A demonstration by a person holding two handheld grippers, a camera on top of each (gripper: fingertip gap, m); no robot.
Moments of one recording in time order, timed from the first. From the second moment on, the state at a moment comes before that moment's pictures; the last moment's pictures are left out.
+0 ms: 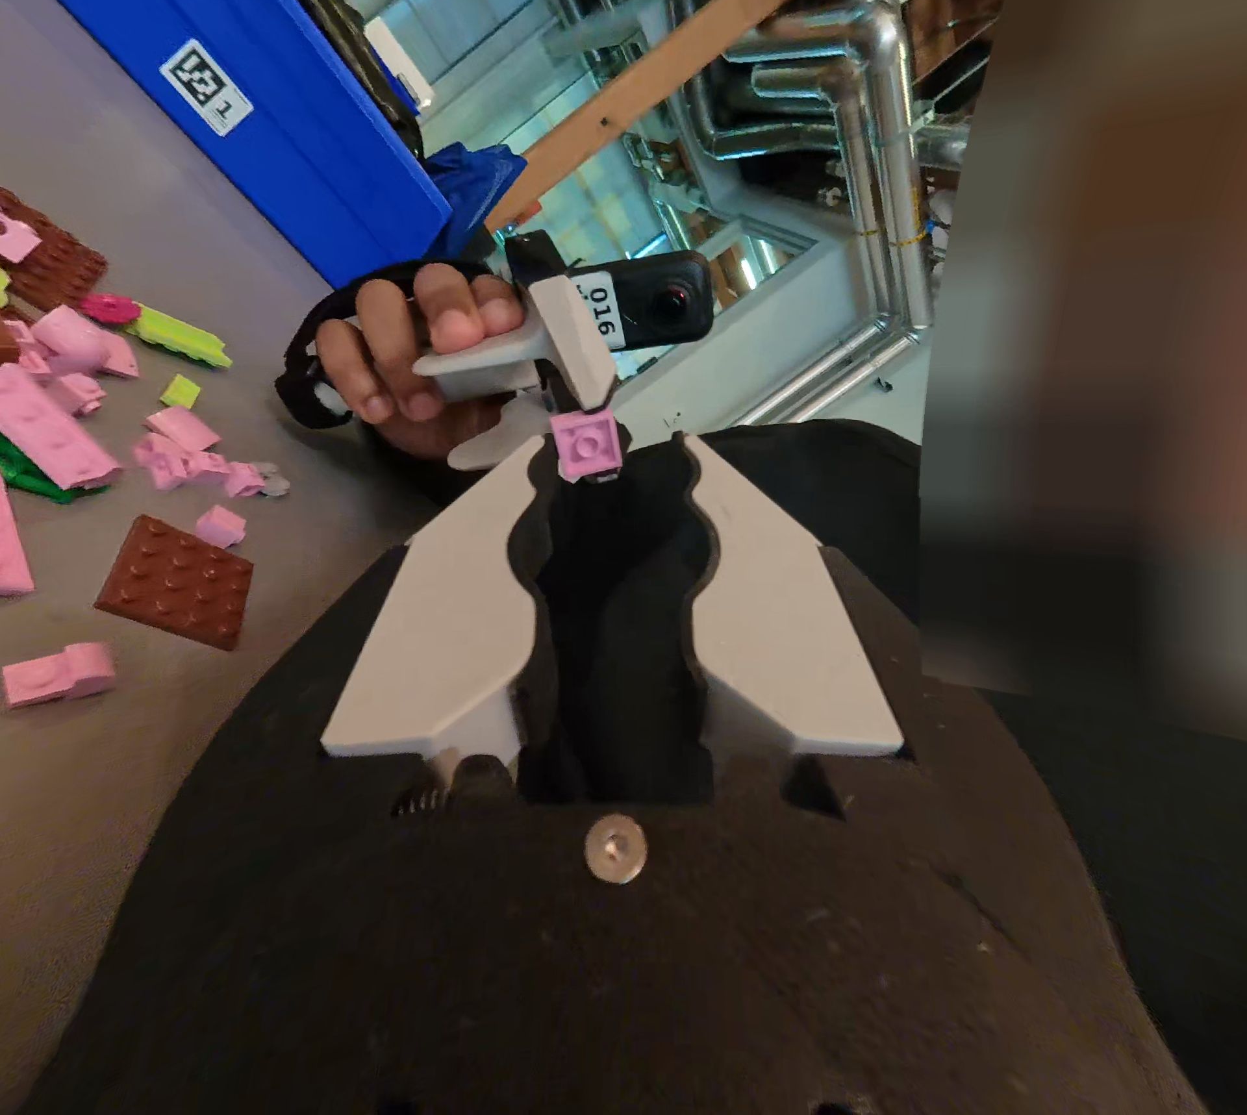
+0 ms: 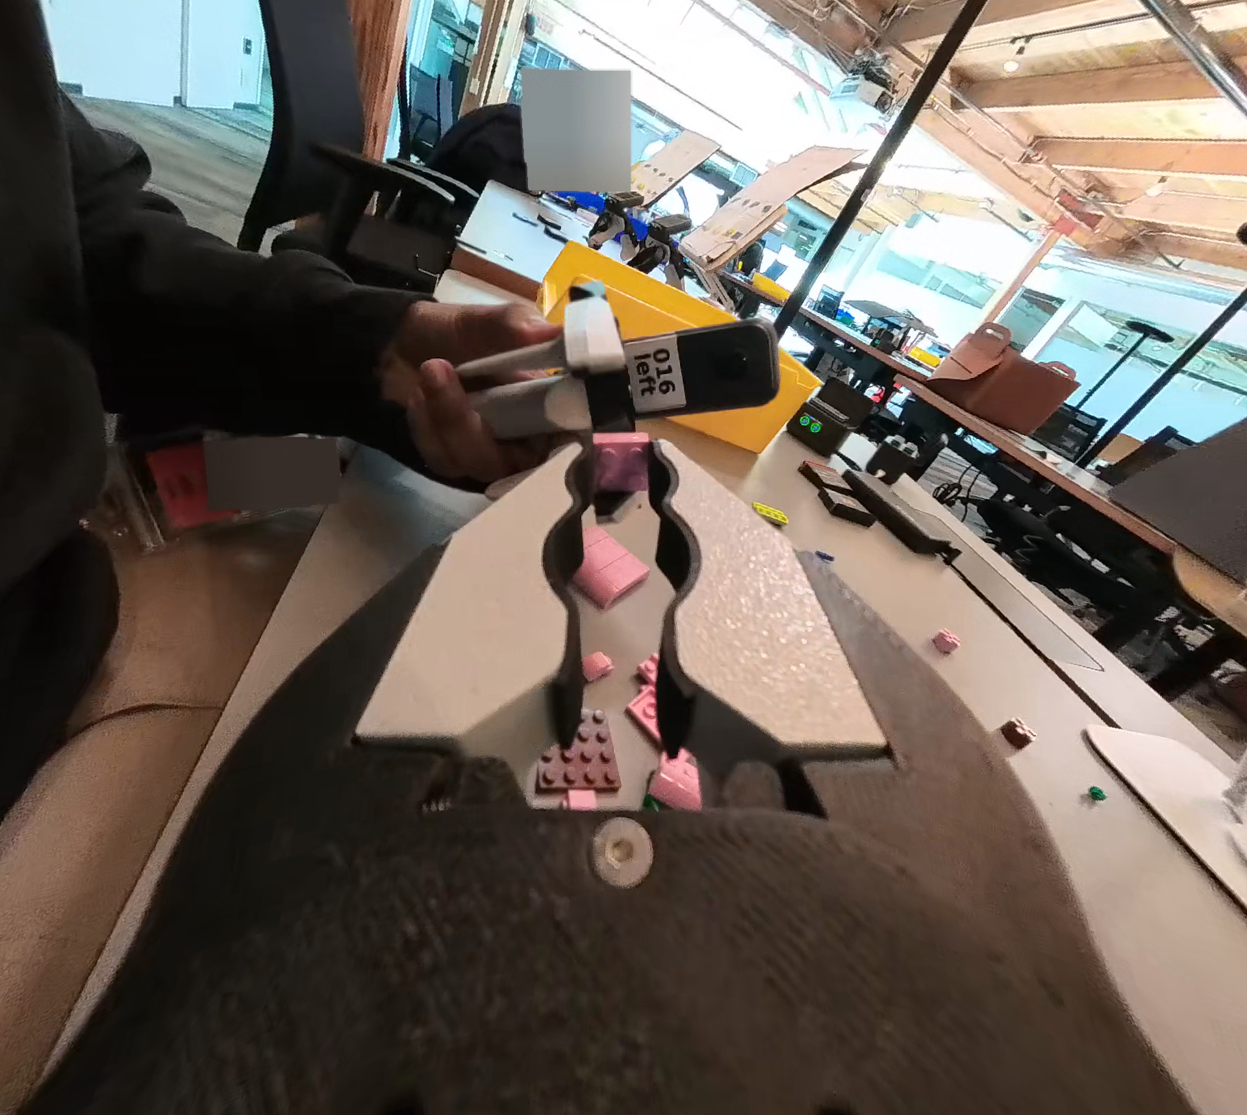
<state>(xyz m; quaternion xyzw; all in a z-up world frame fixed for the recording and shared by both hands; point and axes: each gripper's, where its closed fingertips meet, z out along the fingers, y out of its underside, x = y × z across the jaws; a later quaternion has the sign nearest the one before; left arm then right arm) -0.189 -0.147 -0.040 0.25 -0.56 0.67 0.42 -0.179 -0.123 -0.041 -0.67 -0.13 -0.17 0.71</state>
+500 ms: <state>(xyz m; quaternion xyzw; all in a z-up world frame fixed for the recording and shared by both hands) -0.168 -0.136 -0.057 0.31 -0.59 0.66 0.36 -0.171 -0.121 -0.055 -0.70 -0.14 -0.24 0.66</state>
